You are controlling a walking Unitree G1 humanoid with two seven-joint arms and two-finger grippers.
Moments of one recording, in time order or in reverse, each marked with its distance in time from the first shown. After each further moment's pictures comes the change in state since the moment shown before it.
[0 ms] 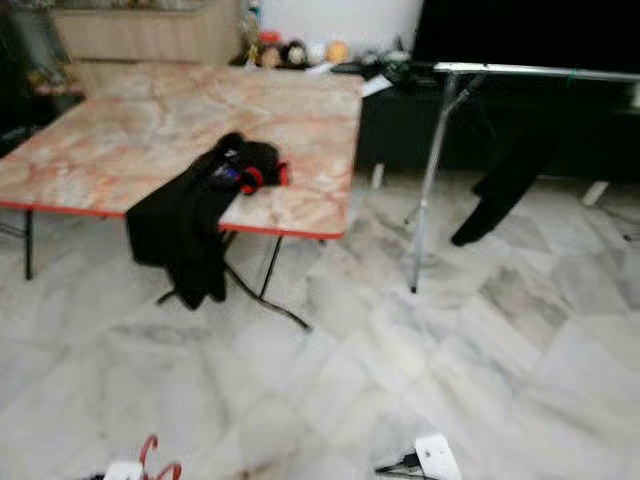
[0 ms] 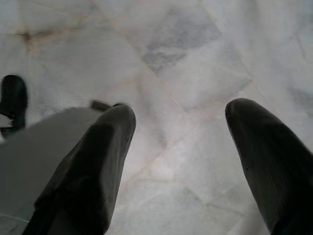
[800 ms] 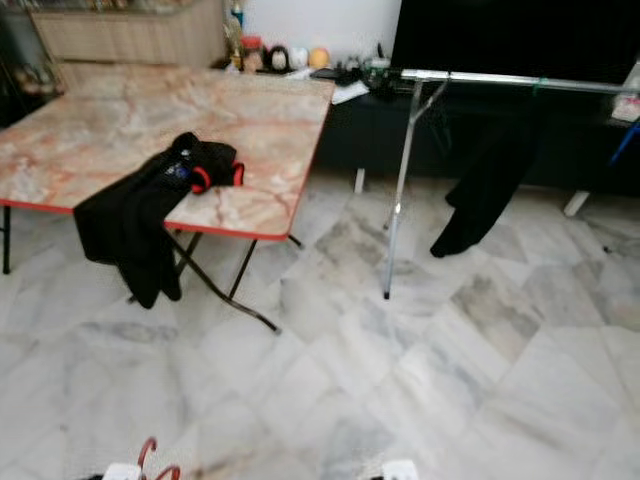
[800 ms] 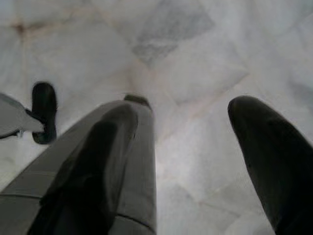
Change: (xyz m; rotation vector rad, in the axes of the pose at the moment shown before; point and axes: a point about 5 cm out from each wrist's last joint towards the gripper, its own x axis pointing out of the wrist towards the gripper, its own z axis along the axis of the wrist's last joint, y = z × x) left arm -0.001 -0.002 -0.006 0.012 0.011 -0.015; right arm 0.000 0.050 -0.023 0.048 -0.011 0.048
